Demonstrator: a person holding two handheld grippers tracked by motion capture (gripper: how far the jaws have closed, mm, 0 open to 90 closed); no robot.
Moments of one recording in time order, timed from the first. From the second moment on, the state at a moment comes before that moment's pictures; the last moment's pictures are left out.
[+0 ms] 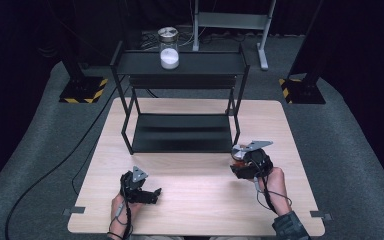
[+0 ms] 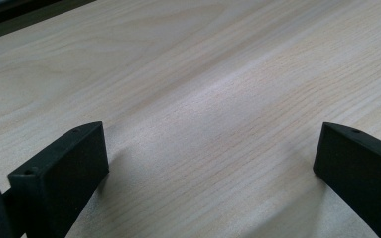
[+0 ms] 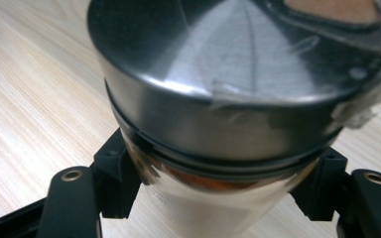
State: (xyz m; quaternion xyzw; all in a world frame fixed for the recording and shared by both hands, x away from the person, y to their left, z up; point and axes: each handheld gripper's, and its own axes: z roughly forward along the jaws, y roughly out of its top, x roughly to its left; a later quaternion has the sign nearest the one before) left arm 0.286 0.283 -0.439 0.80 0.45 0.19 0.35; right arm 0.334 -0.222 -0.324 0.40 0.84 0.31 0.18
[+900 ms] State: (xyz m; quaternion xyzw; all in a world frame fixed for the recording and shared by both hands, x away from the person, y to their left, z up) left arm 0.286 0.283 -0.439 0.80 0.45 0.19 0.34; right arm 0.387 -0.194 -0.319 0.39 0.86 0.29 0.15
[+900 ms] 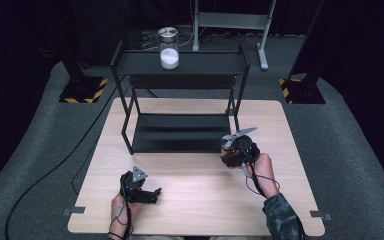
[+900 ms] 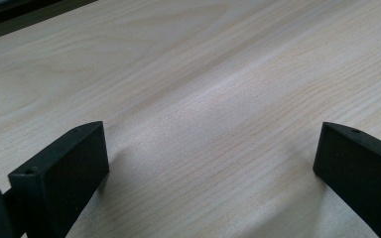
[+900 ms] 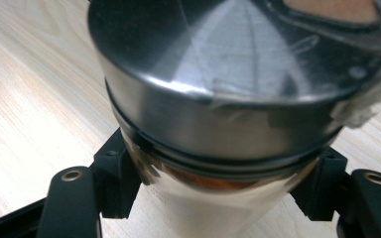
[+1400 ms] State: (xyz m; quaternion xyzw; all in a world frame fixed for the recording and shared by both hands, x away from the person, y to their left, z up) left arm 0.286 0.283 -0.439 0.80 0.45 0.19 0.34; right arm 0.406 -0.184 -0.313 0.39 0.86 0.29 0.15
